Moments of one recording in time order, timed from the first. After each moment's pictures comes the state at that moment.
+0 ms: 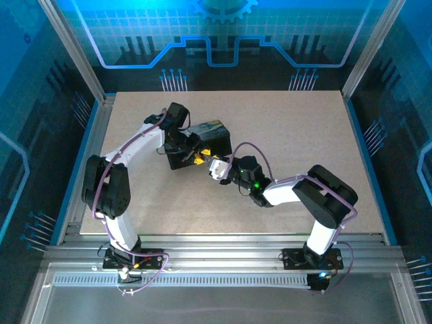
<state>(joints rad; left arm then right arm) -0.32 1.78 1.43 -0.87 0.62 -1.07 0.73 1.73 0.66 0.85 -0.13 -0.64</state>
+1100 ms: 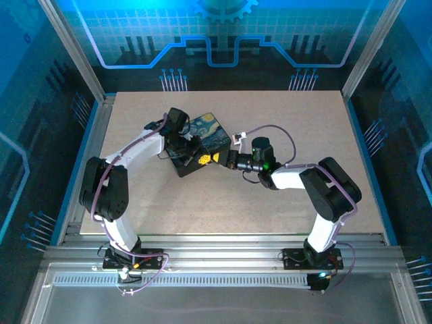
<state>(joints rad) -0.32 1.75 1.32 -0.72 0.68 -1.06 0.53 1.76 0.77 0.69 -0.64 0.84</state>
